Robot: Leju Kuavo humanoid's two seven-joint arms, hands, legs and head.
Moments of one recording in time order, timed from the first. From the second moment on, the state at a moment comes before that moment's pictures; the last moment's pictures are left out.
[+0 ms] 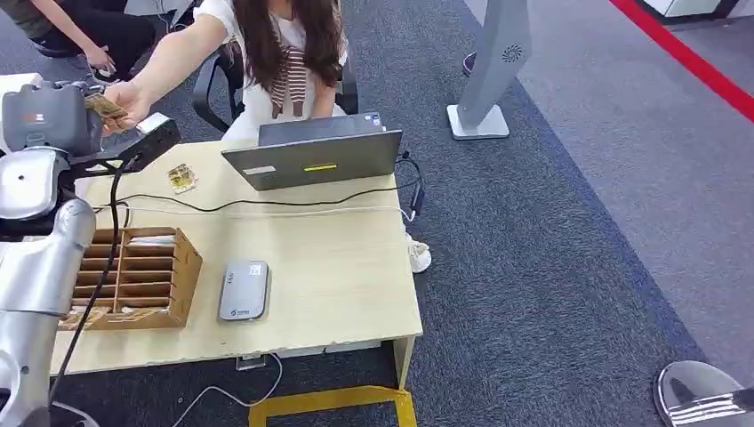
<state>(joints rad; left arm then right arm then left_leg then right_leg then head) -0.95 0.12 -0.29 -0.86 -1.44 0.06 0.12 -0.08 0.15 0.22 -0.19 -0.05 -0.16 0.01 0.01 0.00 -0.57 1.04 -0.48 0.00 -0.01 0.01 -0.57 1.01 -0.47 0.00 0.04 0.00</state>
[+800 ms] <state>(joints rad) -0.90 0.13 -0.27 -0.86 -1.42 0.12 0.13 -0.07 0.15 0.22 -0.19 -0.05 -0.16 0.01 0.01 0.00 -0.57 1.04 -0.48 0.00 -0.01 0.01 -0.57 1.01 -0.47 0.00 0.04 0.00</state>
